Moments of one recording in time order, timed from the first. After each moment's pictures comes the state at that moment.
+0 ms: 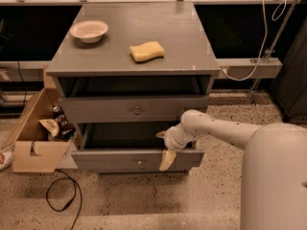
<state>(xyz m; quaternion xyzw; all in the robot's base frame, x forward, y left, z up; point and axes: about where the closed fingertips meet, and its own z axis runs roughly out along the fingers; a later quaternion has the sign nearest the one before) 0.639 -0.031 0.444 -0.71 0.65 0.14 0.25</state>
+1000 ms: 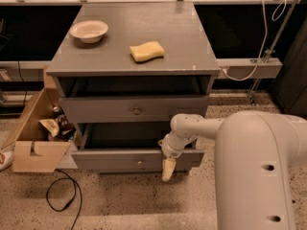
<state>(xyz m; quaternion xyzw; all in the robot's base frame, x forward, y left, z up) 0.610 -0.037 0.403 -0.72 0.67 0.13 0.13</state>
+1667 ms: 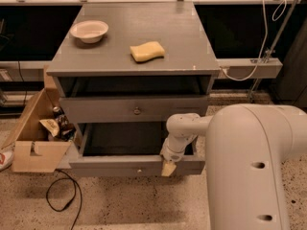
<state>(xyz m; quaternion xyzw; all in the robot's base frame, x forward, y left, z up) 0.572 -0.054 0.403 -0.72 0.68 0.13 0.05</state>
